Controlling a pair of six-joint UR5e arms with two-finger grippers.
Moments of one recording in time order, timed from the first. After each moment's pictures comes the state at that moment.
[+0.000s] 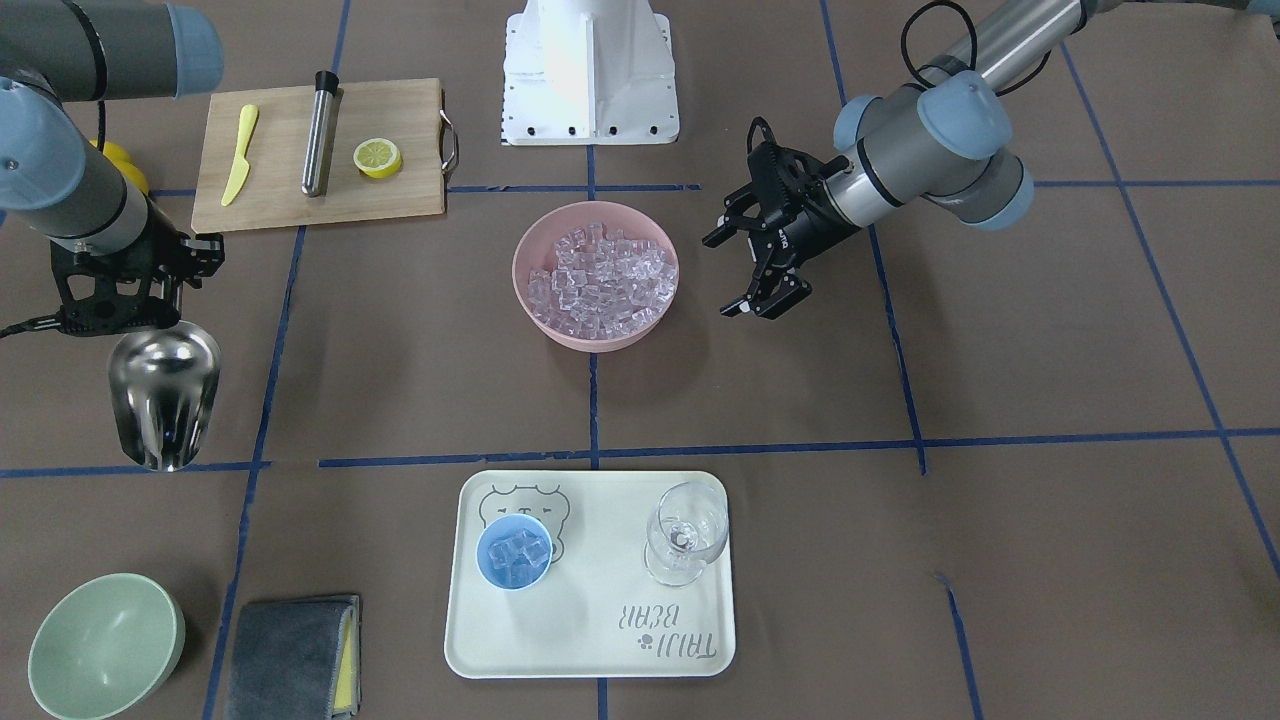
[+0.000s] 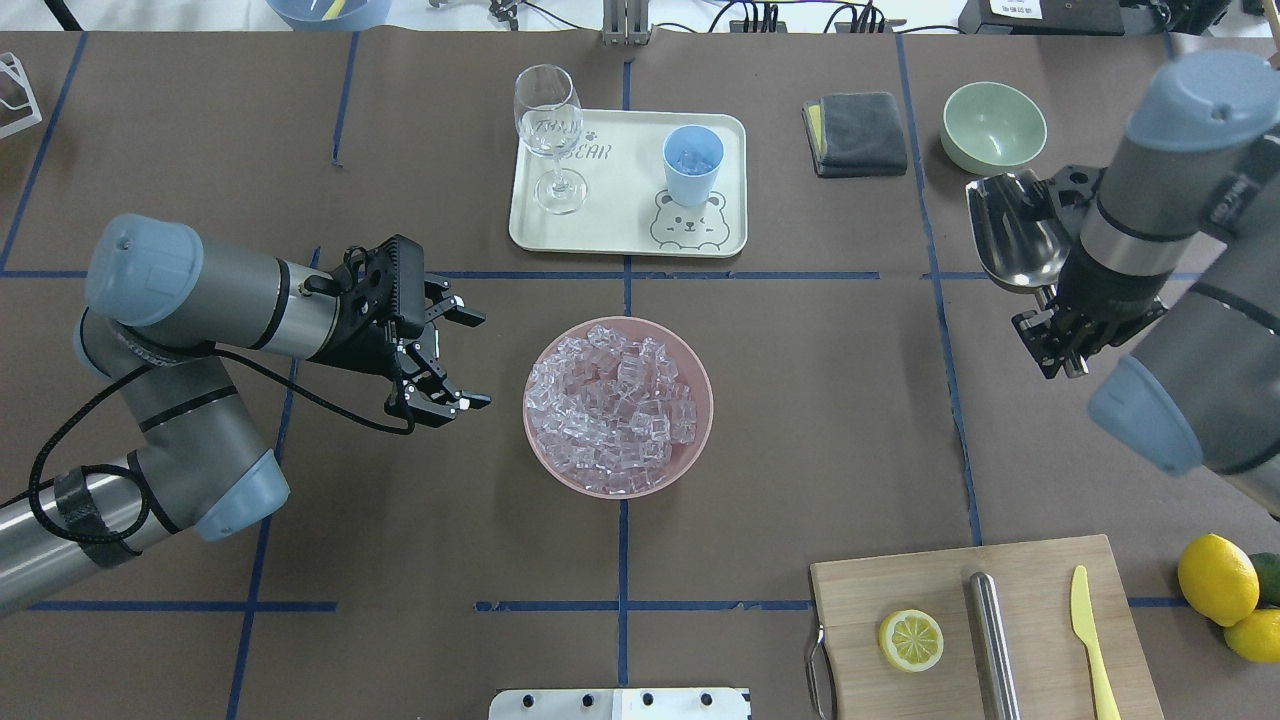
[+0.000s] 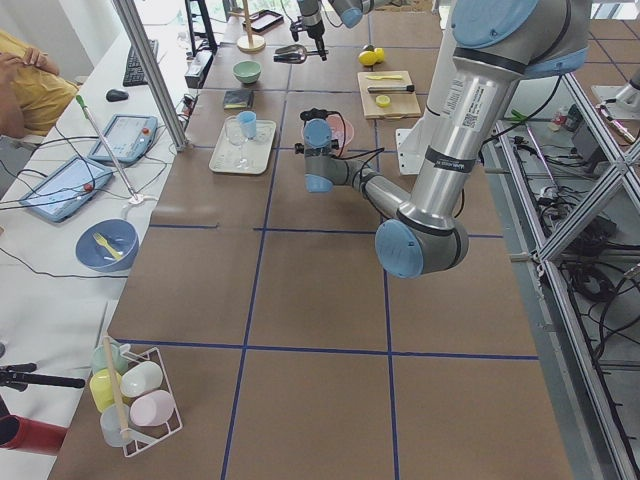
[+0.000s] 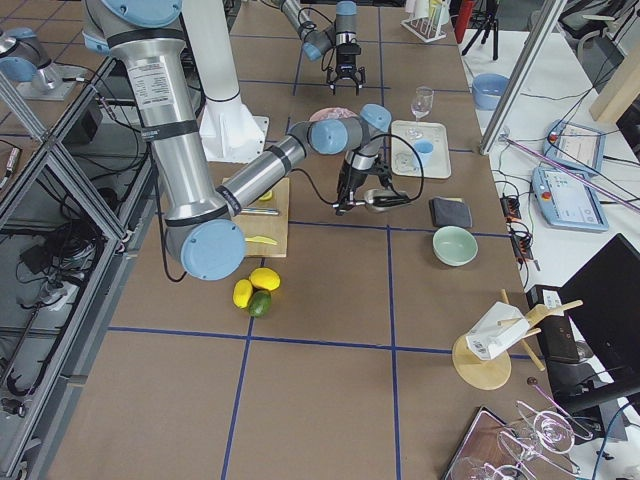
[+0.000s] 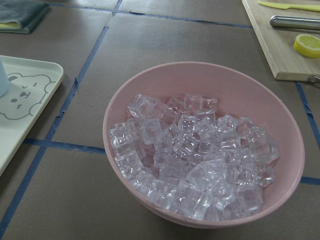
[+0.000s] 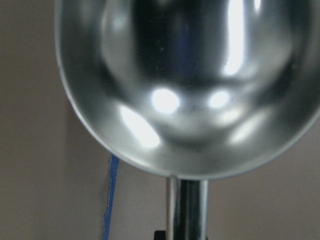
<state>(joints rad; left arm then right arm) -0.66 -1.96 -1.59 -2.65 -2.15 -0.06 0.88 -1.39 1.94 -1.88 2.18 0.57</state>
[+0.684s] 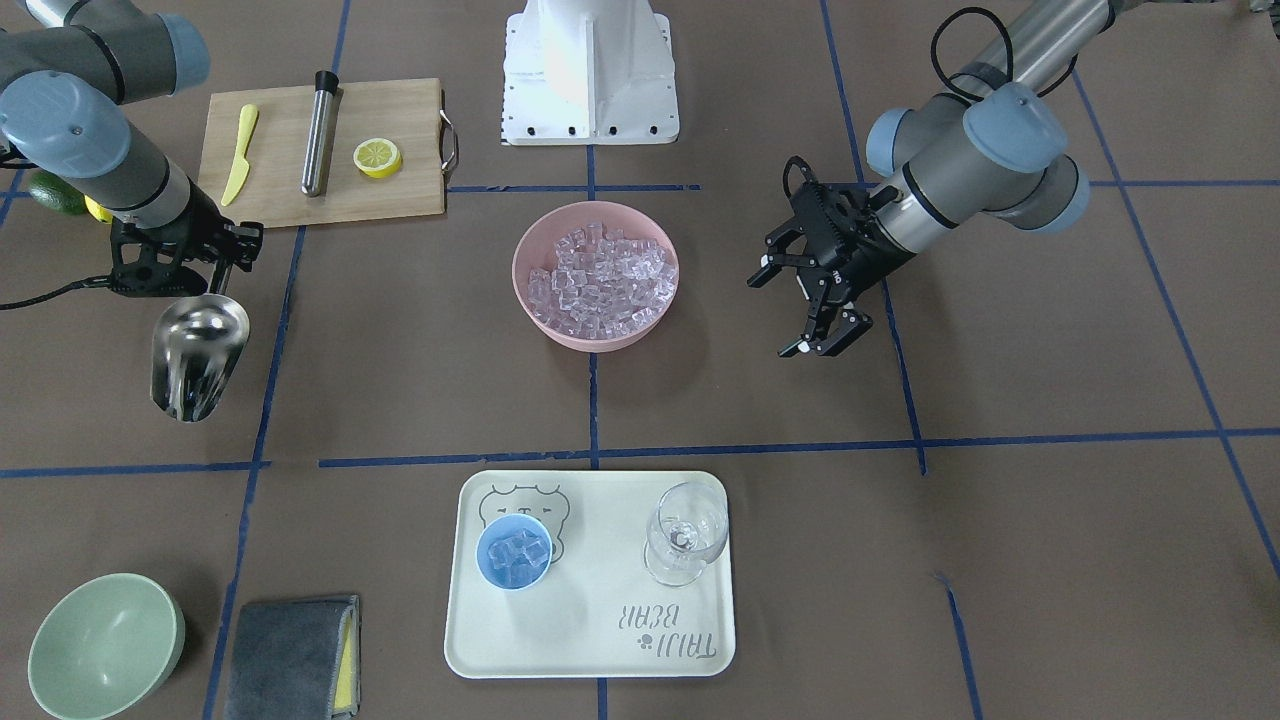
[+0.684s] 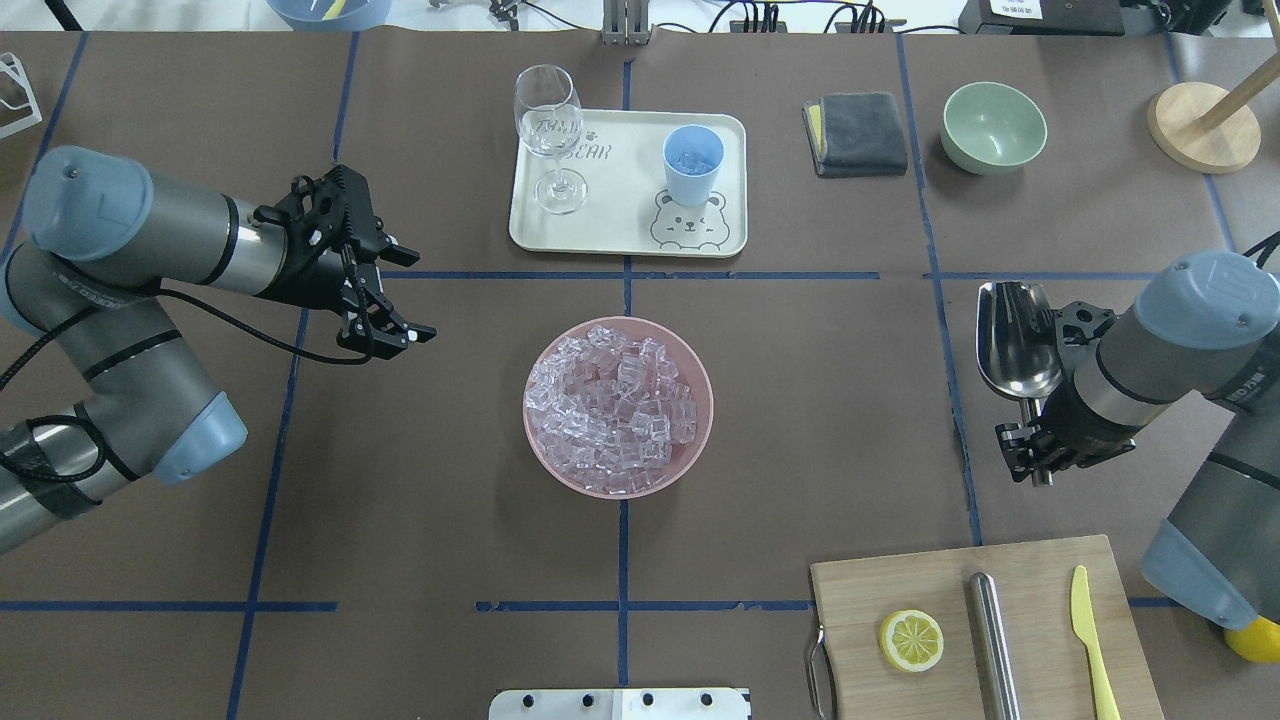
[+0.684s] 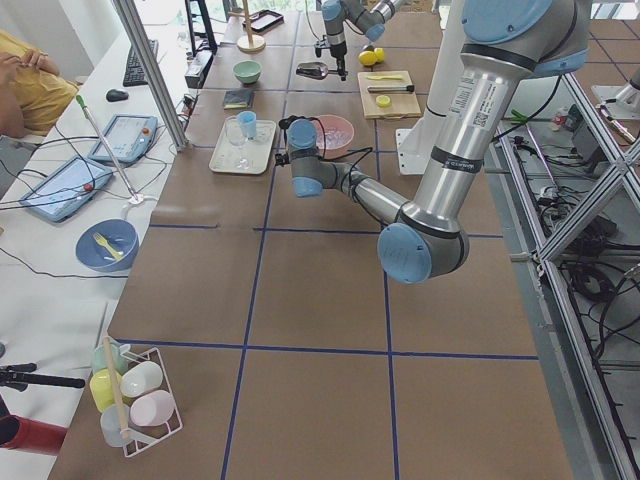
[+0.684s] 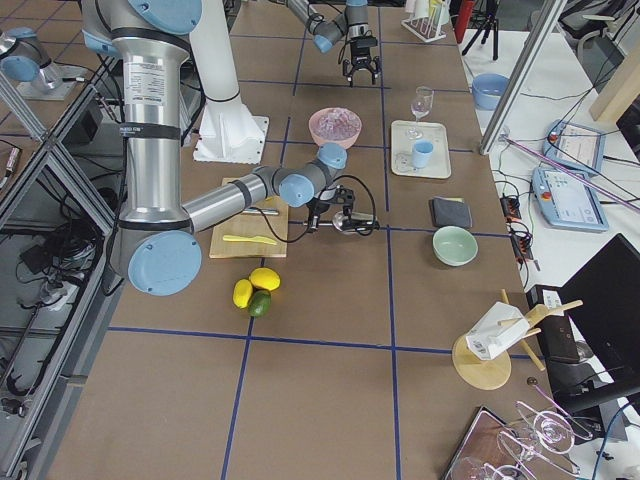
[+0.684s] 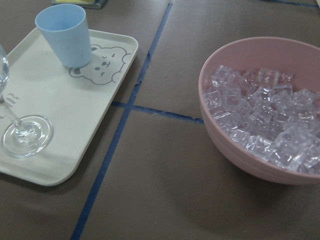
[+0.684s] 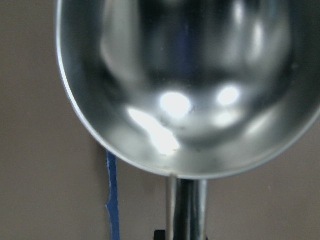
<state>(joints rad) -0.79 -1.93 -1.59 -2.49 -2.14 -0.06 0.71 -1.60 1.91 -1.41 2.21 0.96</state>
